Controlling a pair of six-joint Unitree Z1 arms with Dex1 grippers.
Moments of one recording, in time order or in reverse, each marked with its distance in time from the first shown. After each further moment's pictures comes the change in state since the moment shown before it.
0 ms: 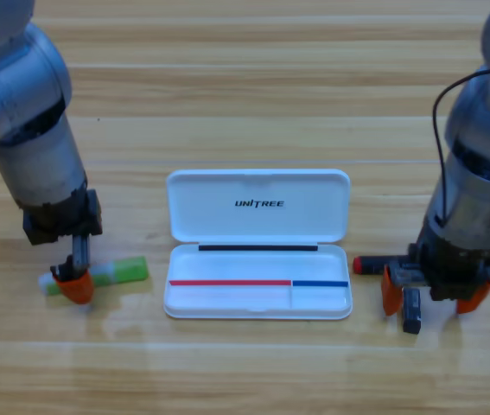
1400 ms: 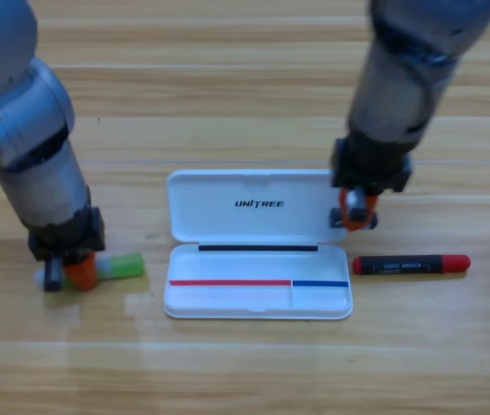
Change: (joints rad) arm 0 0.002 0.017 0.089 -0.122 -0.007 0.020; arm 1 0.030 0.130 -0.581 0.352 -0.002 -1.488
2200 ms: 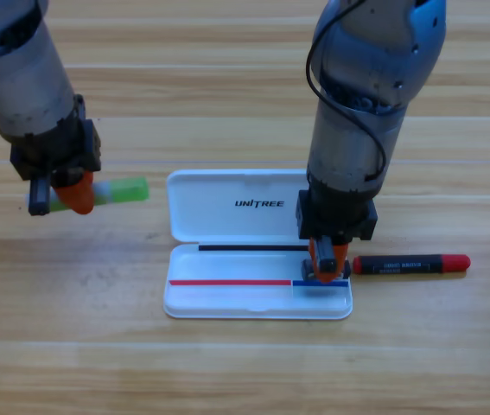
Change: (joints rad) arm 0 -0.060 -0.130 -0.288 0.321 0.056 0.004; arm 1 0.082 0.086 -0.037 0.040 0.063 0.015
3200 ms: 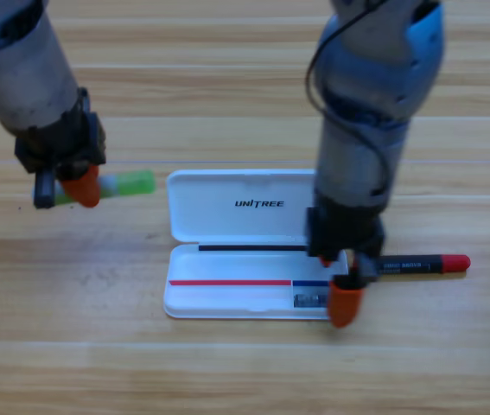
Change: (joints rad) arm 0 -0.016 -0.001 -0.041 0.018 0.000 0.000; arm 1 0.000 -0.025 0.063 0.014 0.035 0.023
